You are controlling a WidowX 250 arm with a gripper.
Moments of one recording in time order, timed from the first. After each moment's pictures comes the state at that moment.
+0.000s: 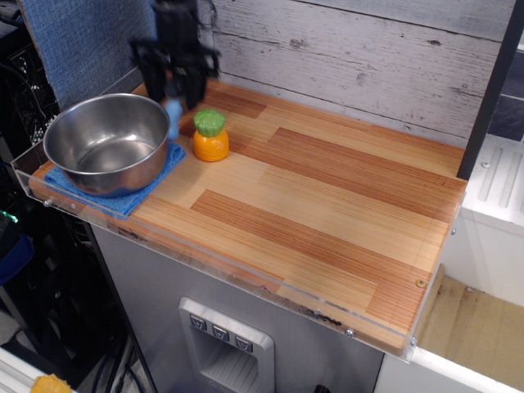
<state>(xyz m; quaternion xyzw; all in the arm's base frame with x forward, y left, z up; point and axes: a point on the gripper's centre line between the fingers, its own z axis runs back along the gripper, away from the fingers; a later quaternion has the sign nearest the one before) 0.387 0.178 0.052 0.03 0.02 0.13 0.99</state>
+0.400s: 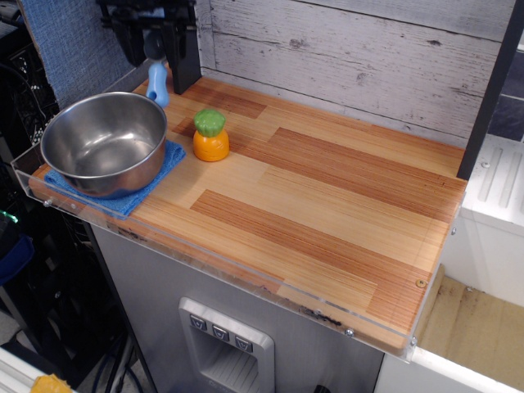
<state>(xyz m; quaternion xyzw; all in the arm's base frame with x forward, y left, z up) 0.381 0.181 0.097 -0.01 -0.05 0.14 0.99</state>
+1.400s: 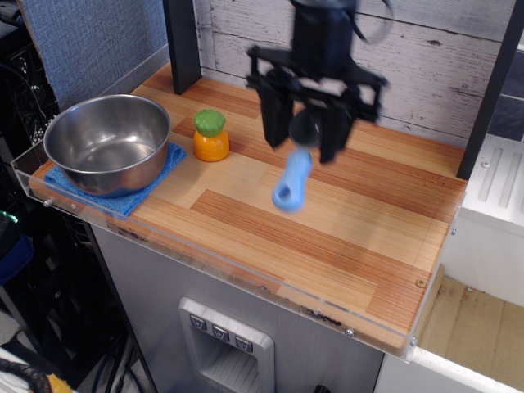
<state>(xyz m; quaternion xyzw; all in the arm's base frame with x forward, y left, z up) 0.293 -0.036 0.103 0.02 0.05 0.02 1.00</state>
